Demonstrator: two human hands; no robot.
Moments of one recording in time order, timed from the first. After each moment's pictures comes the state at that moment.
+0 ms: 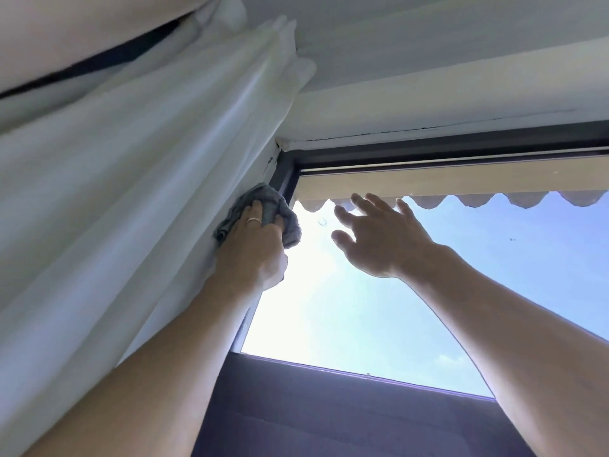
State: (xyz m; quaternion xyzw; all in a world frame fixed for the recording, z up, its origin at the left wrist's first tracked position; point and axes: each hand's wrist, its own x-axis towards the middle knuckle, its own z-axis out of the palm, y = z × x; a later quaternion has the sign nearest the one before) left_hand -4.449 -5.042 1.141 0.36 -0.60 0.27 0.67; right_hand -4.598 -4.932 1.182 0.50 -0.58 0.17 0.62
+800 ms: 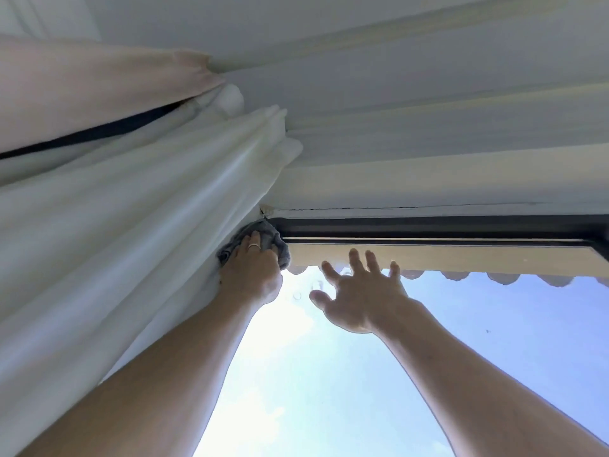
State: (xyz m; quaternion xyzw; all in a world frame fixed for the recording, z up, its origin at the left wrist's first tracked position) left_hand -4.454 -5.045 1.234 0.36 -0.57 0.26 0.70; right_hand -4.591 -4.923 1.219 0.46 -0.64 0.16 0.60
